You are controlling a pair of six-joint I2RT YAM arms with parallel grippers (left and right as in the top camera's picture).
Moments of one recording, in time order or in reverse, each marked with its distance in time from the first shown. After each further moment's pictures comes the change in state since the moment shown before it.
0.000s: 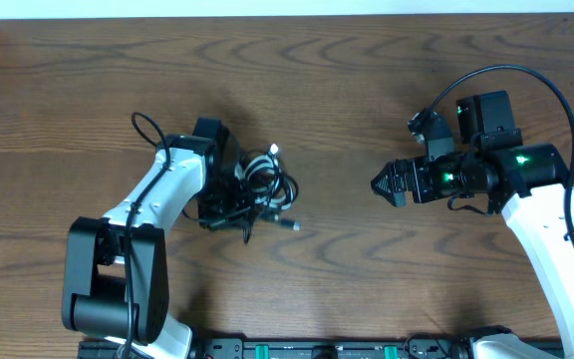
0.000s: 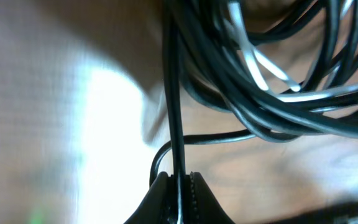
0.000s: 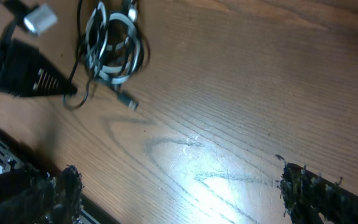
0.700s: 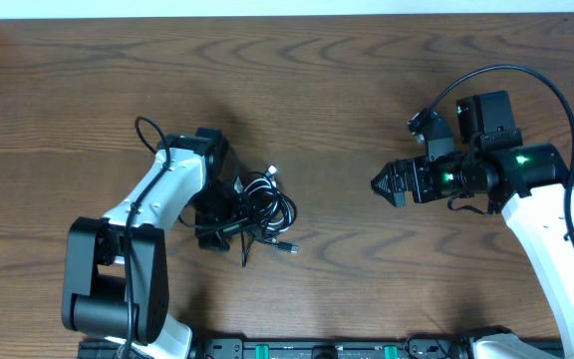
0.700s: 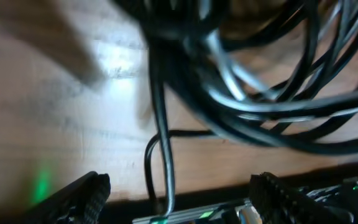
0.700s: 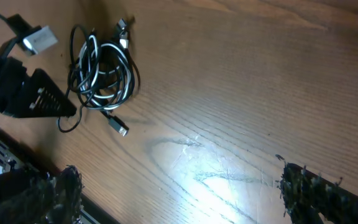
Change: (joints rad) left arm 0.000 0.000 -0.001 -0.130 0.020 0.059; right arm 0.000 0.000 0.000 0.000 0.000 0.000
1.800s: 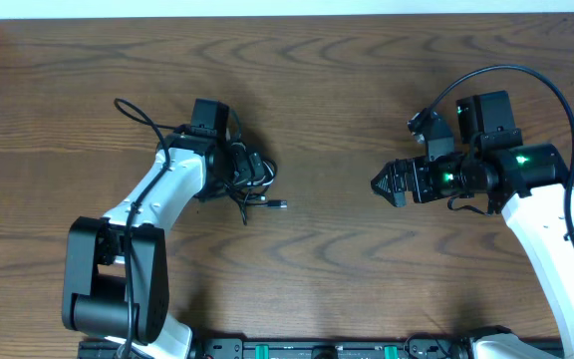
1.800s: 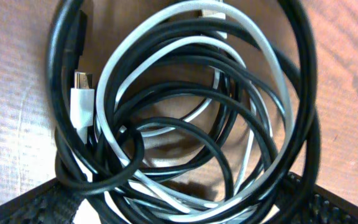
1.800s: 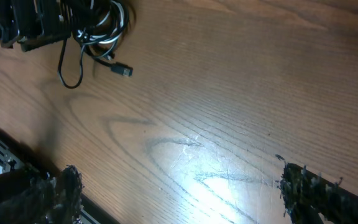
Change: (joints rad) left arm 0.000 0.000 0.000 0.550 -0.239 -0.230; right arm 0.000 0.000 0.000 0.000 0.000 0.000
